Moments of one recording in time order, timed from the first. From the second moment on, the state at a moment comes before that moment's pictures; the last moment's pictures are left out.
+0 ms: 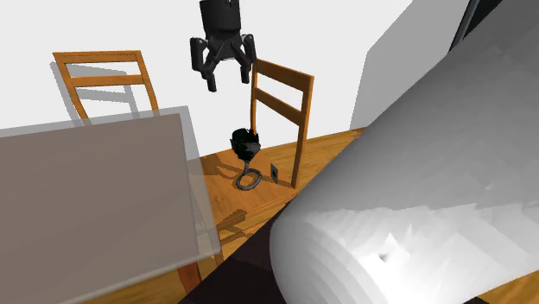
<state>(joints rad) -0.10 -0.46 -0.19 -2.34 -0.10 1.85 -0.19</state>
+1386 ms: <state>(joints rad) -0.22 0.30 -0.36 -1.97 0.19 2.20 -0.57</state>
